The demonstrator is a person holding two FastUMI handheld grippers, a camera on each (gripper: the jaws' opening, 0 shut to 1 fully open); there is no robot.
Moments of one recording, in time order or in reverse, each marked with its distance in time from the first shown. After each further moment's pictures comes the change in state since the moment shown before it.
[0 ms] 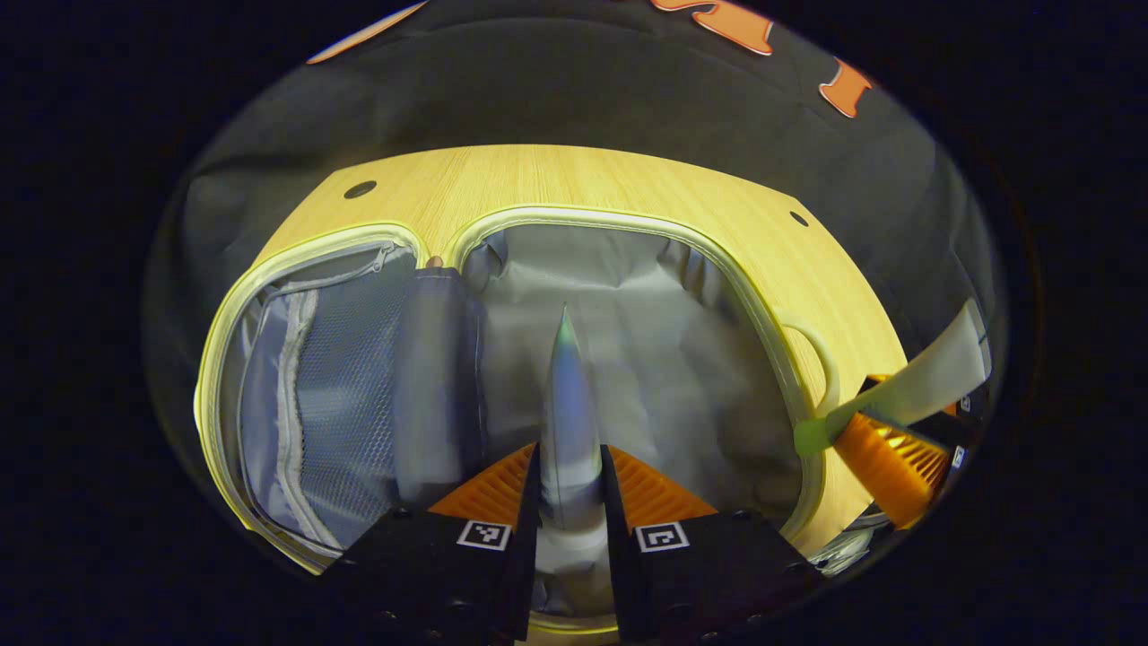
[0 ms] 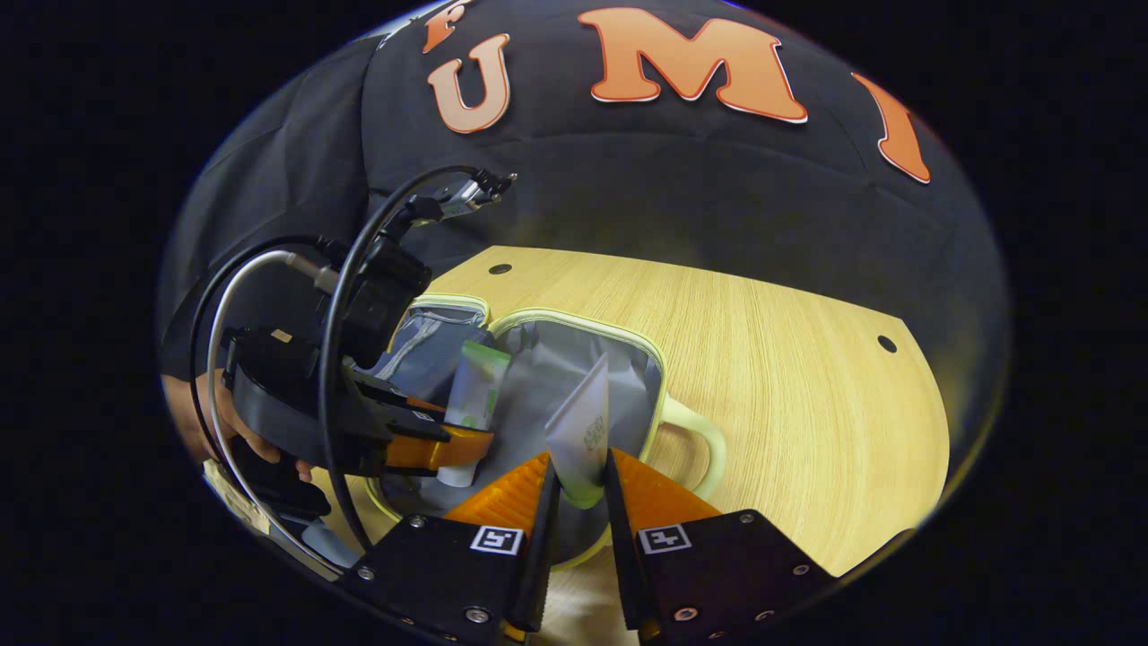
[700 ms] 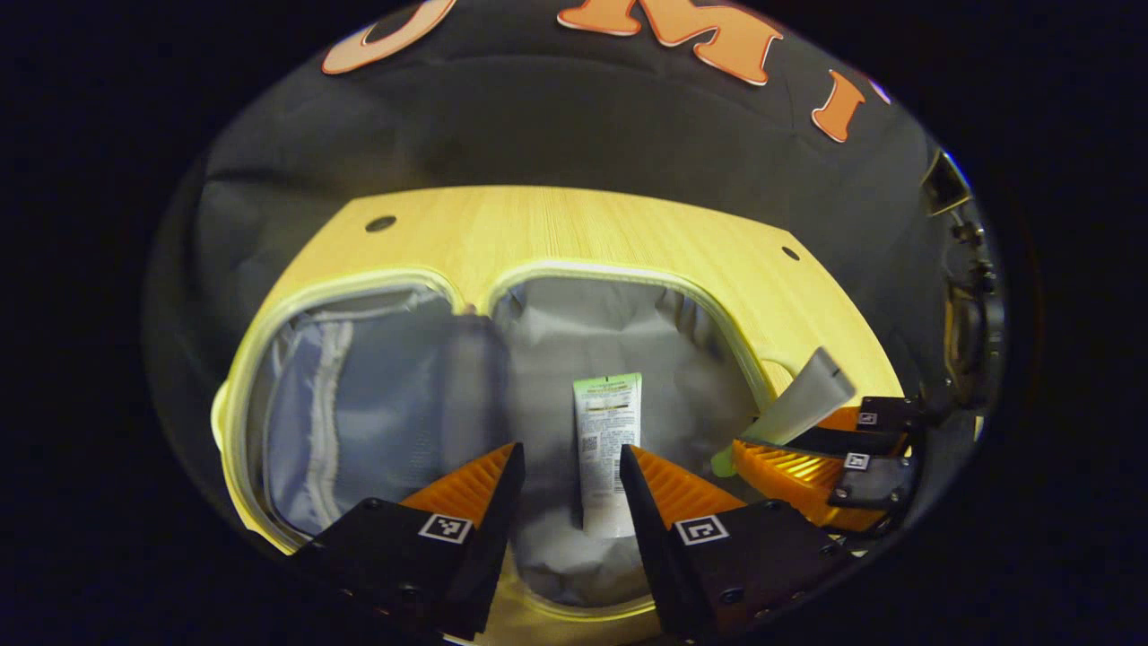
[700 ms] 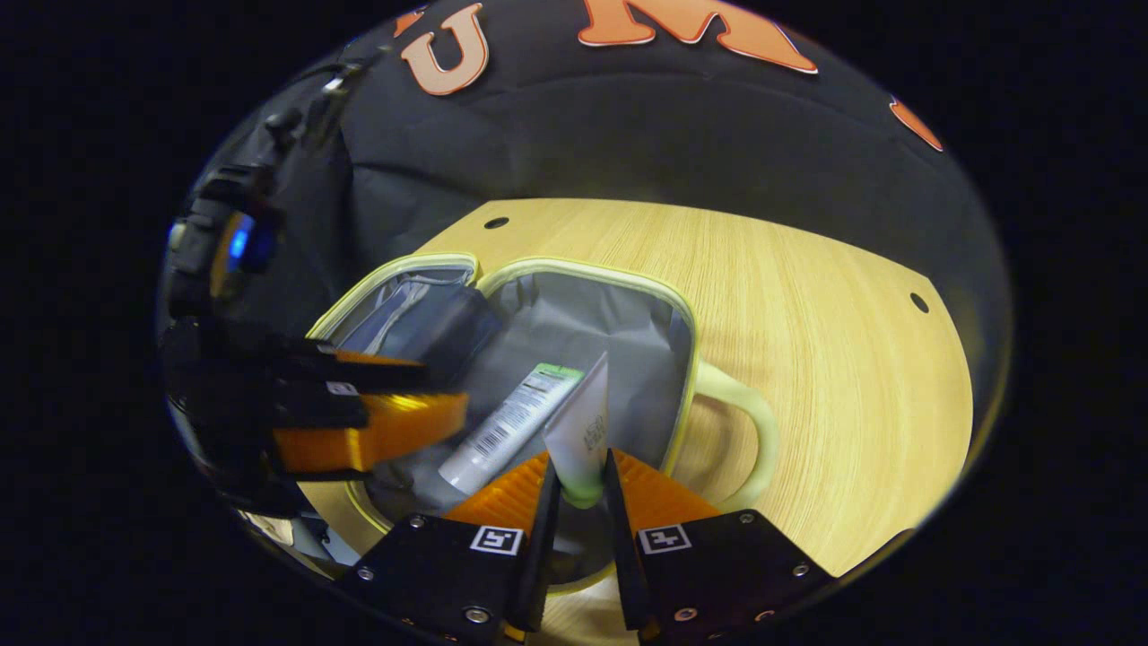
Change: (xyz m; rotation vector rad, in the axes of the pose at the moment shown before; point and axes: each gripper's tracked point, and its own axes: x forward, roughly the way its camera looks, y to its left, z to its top) left arm -0.055 0.012 0.029 0.016 -0.182 0.017; right arm 0.043 0.009 -0.033 0.052 0.190 0.054
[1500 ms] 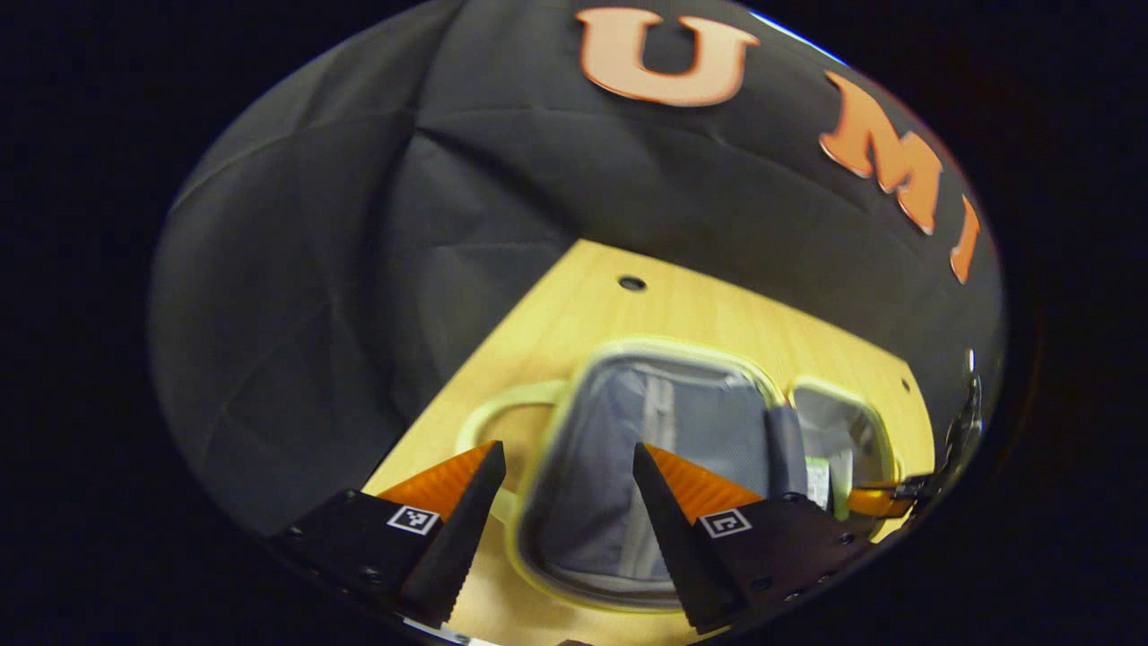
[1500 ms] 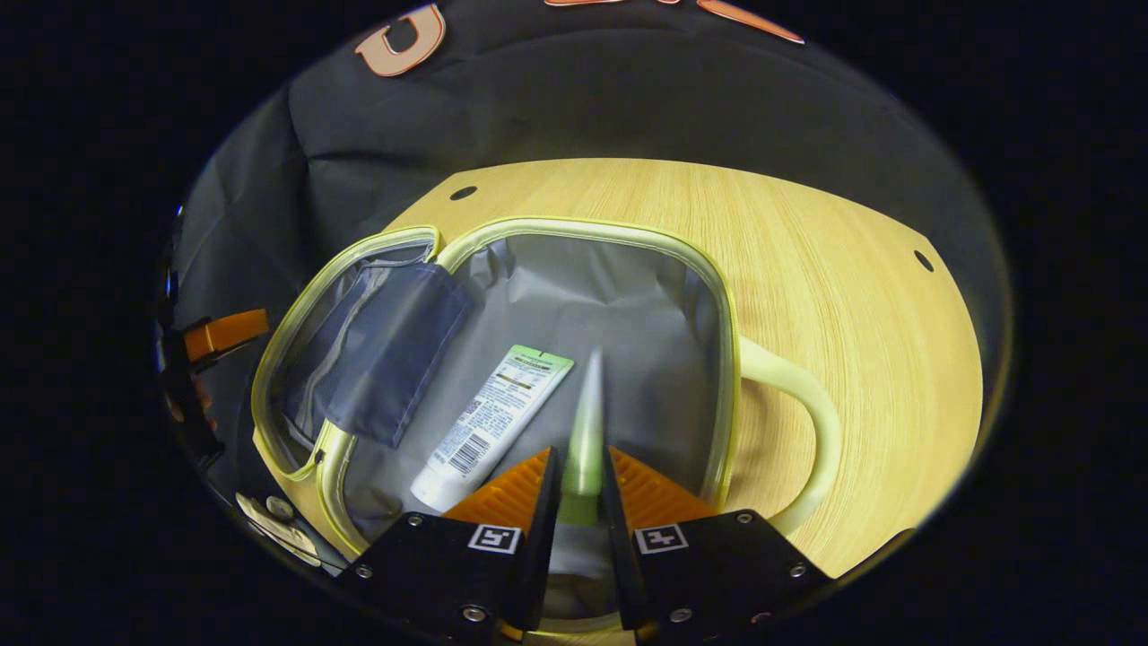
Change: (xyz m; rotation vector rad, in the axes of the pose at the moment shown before) left arm -0.140 0.297 0.020 -0.379 -0.270 0.351; right arm 0.035 0.004 -0.008 0.083 0.099 -0.067
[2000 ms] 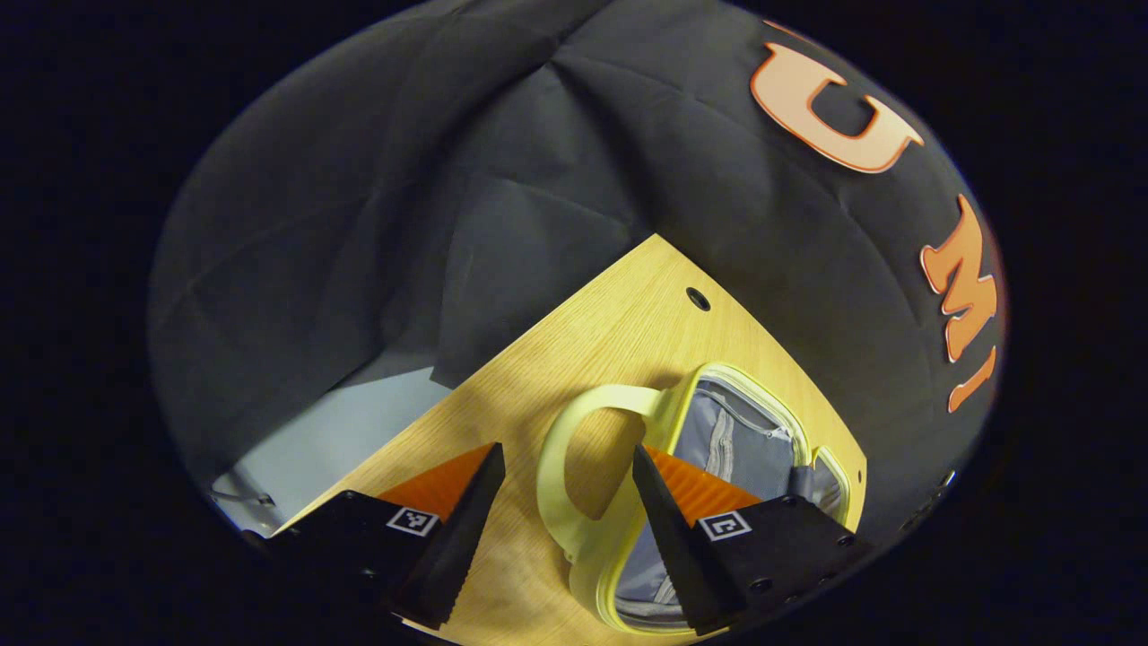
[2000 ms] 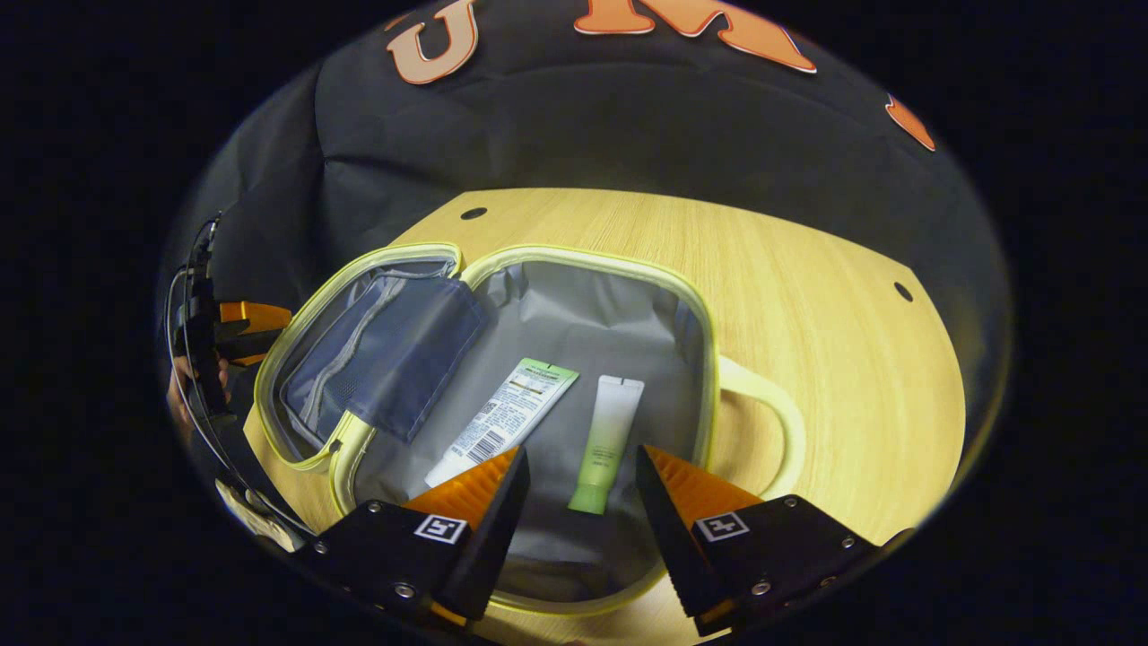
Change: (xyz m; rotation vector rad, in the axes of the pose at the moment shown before) left arm 0.048 0.052 -0.033 -0.346 0.159 -0.063; right arm -0.036 -0.001 0.013 -0.062 -0.128 -0.051
